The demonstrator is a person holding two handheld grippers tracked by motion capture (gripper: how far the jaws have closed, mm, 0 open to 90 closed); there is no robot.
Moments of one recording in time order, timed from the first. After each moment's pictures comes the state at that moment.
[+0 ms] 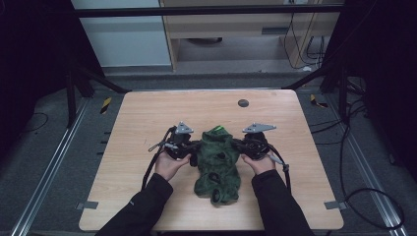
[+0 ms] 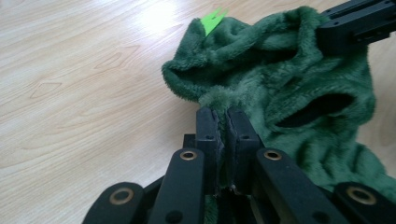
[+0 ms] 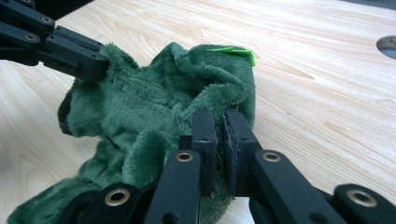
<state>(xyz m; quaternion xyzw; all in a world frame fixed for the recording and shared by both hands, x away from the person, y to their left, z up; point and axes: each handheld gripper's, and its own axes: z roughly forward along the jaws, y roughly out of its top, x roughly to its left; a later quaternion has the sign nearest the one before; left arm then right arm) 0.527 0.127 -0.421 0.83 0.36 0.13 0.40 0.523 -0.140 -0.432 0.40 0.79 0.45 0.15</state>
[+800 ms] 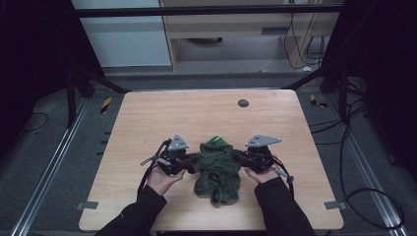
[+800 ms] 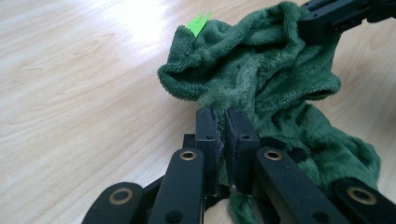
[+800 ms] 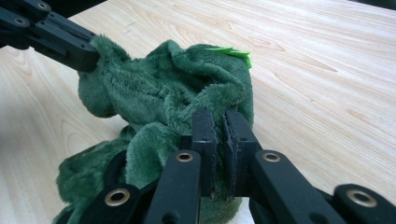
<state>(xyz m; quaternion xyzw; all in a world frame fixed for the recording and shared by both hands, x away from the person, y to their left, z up) 0.479 0.139 -0.420 0.84 0.33 0.12 0.41 0.483 -0.145 -0.433 0.36 0.80 0.46 0.15</state>
